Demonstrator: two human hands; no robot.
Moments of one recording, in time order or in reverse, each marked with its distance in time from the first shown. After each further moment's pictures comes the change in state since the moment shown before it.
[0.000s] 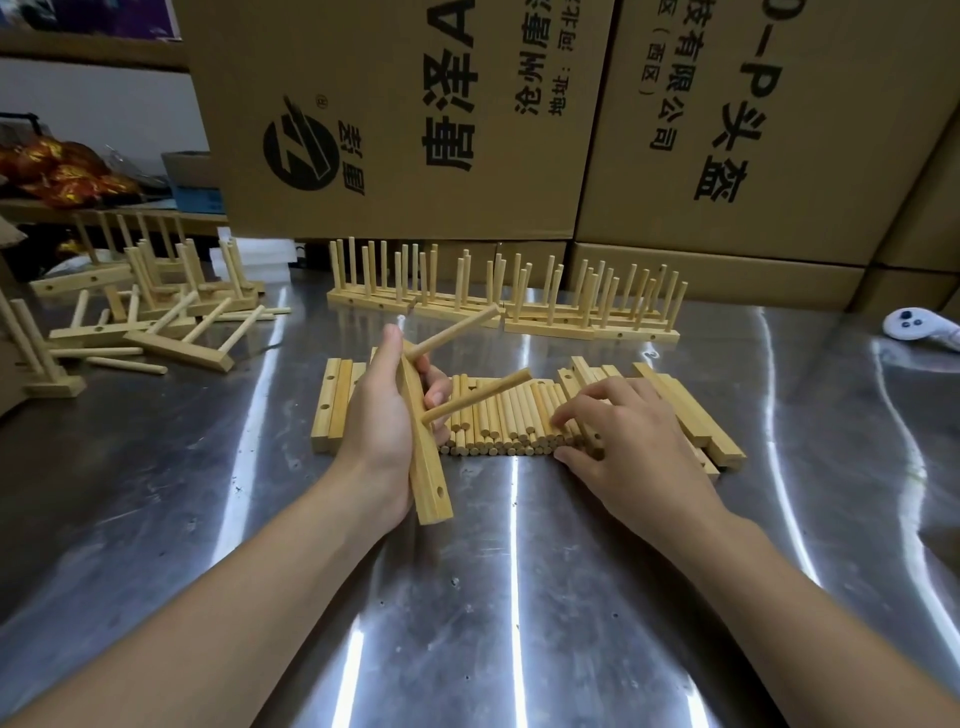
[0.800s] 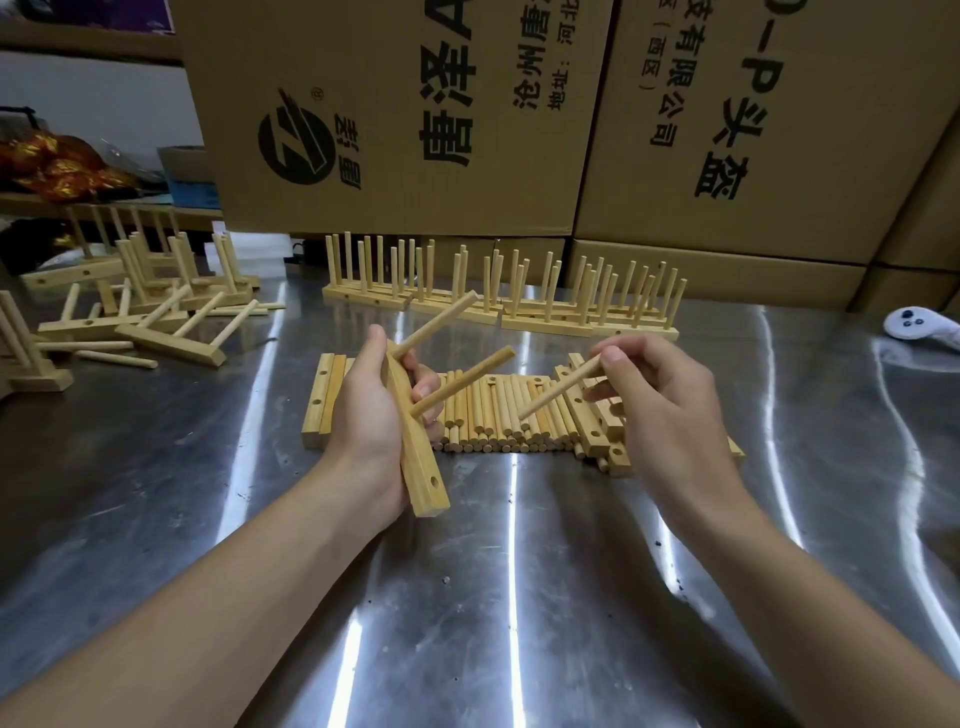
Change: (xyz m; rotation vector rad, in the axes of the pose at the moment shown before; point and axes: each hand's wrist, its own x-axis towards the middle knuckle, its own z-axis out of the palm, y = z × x) left_hand 0.004 -0.005 -0.002 -0.104 0.050 -0.050; right_hand 0.005 -0.014 -0.023 0.962 0.308 0.304
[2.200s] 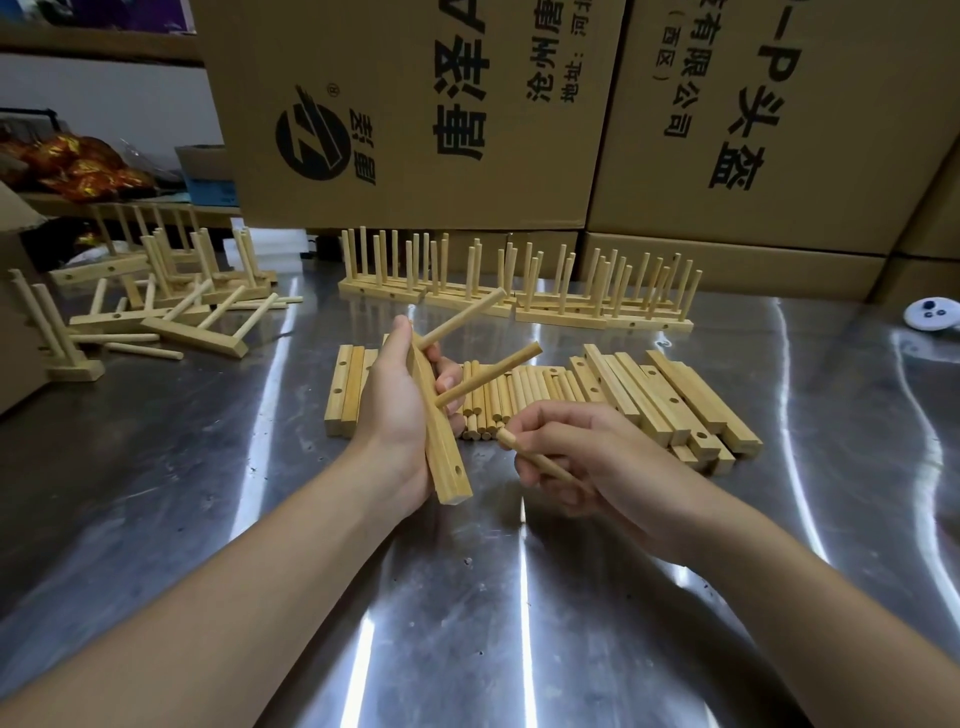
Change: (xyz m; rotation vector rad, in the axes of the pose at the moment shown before) left_hand -0.006 0.001 0.004 0.023 0.008 -0.022; right_hand -0.026 -0.014 0.018 0.205 -0.803 0.389
